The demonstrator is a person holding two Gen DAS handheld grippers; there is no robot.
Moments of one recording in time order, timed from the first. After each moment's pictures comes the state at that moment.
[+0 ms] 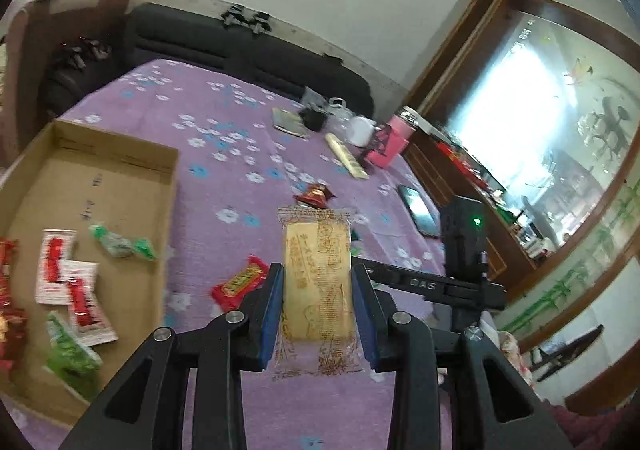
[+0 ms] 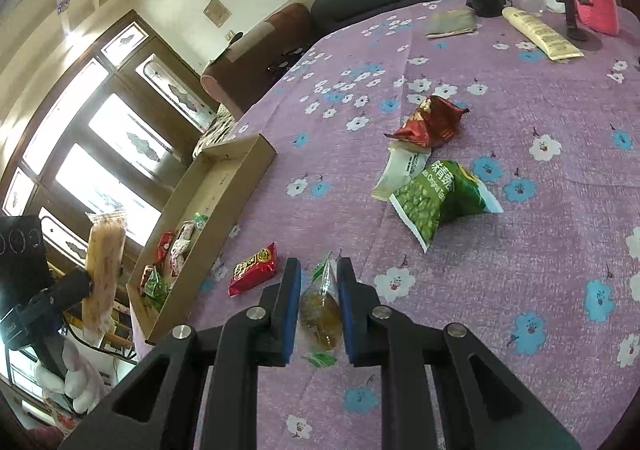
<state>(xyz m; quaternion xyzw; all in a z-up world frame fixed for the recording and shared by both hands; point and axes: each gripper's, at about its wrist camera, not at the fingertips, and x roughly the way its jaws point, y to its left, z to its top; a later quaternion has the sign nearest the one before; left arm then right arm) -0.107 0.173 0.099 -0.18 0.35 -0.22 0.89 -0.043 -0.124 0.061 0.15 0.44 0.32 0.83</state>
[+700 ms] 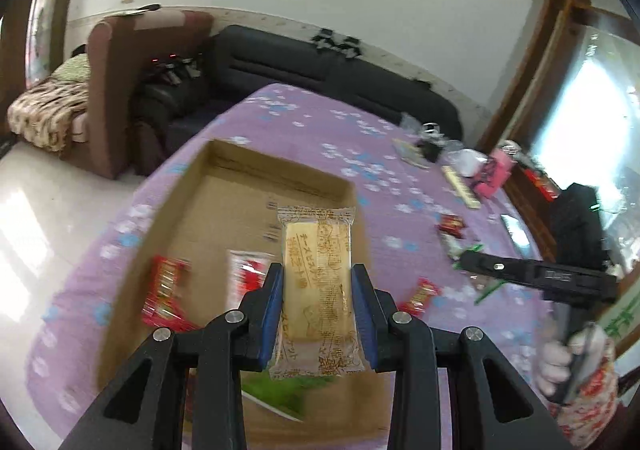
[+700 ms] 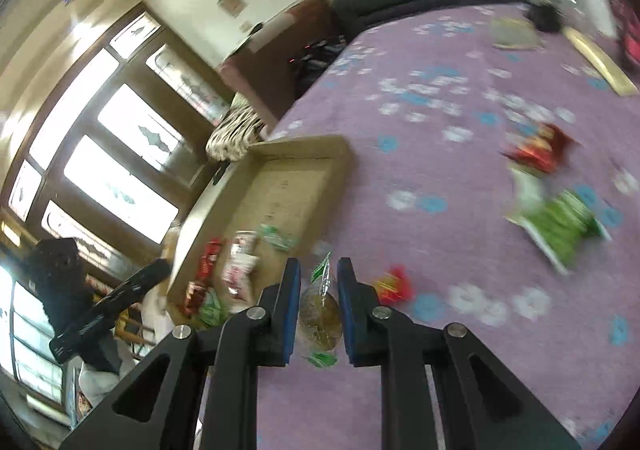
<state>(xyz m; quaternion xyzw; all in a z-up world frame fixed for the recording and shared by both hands) -0.108 0.303 0.085 -0.15 0.35 -0.06 0.92 -0.045 -0.006 0.110 0.13 0.45 0.35 0.81</state>
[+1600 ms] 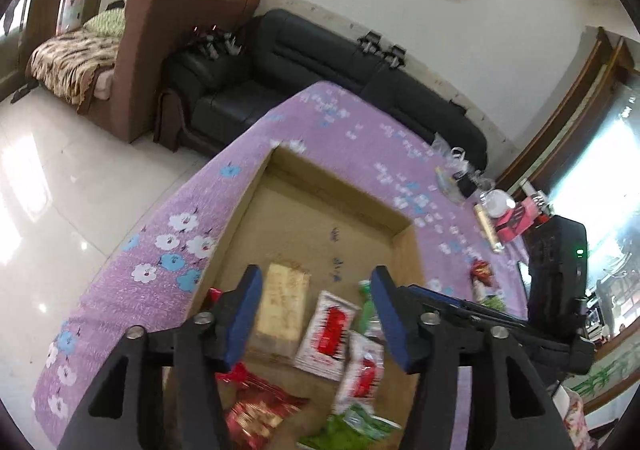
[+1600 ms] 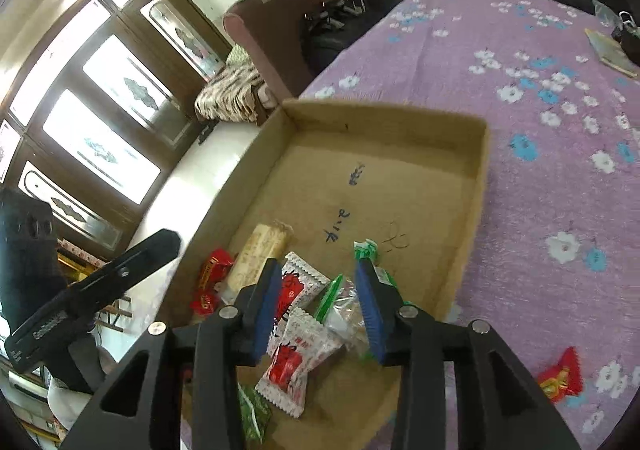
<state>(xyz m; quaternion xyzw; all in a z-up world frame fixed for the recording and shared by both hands) -0.078 0.366 0.080 -0.24 0.35 -0.03 0.90 -0.014 0.119 0.089 0.07 0.48 0.33 0.81</state>
